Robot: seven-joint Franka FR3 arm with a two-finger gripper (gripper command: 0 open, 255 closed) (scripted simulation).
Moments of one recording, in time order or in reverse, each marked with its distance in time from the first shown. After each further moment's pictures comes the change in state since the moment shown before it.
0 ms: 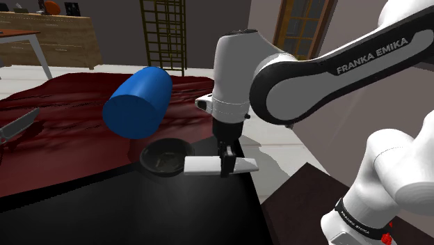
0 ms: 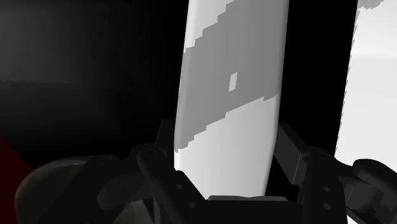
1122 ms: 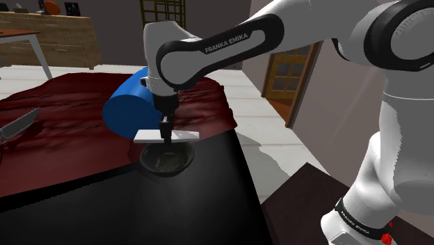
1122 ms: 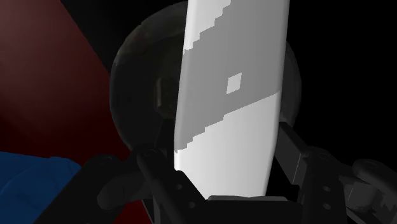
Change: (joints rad) arm -0.058 0.620 -0.053 0.741 -0.192 -0.143 -0.018
